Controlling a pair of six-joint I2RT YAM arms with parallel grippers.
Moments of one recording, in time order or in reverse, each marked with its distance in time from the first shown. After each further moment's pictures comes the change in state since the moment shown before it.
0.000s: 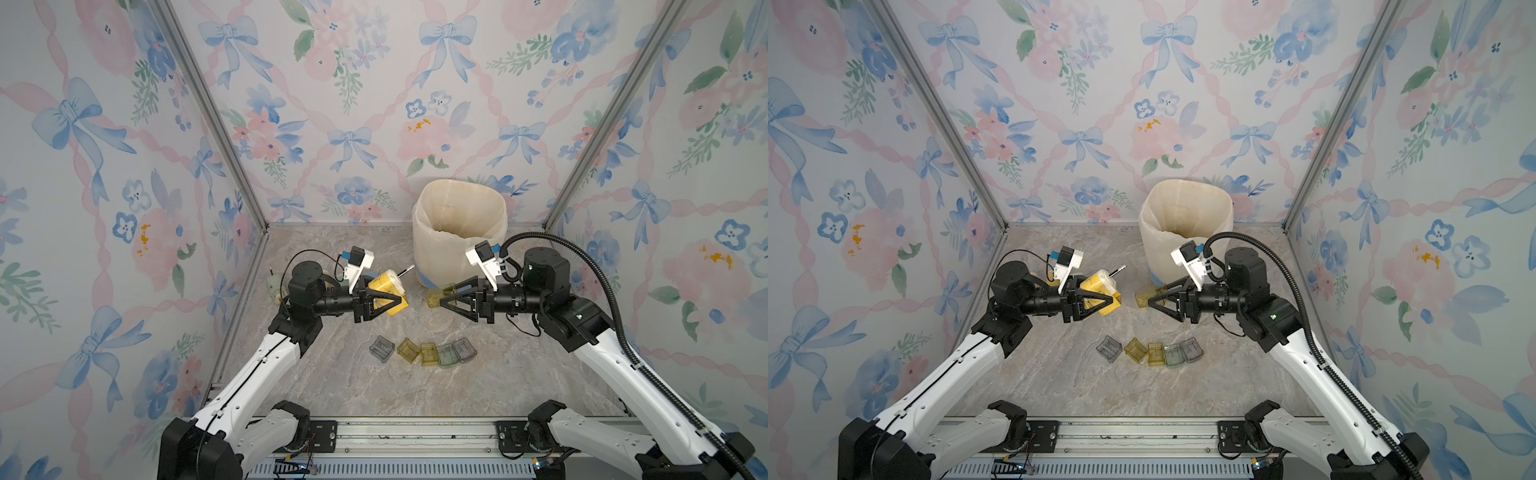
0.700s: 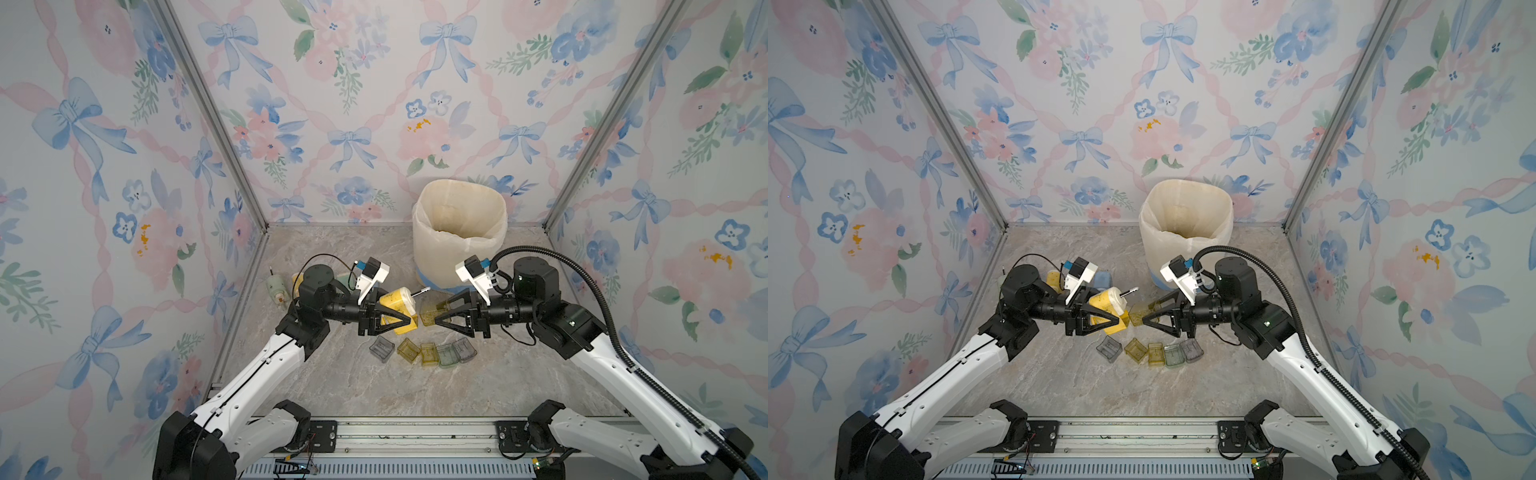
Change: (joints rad) left arm -0.108 0.005 0.000 0.000 0.141 0.002; right arm 0.083 -0.036 -0.078 -0.006 -0.024 -0.108
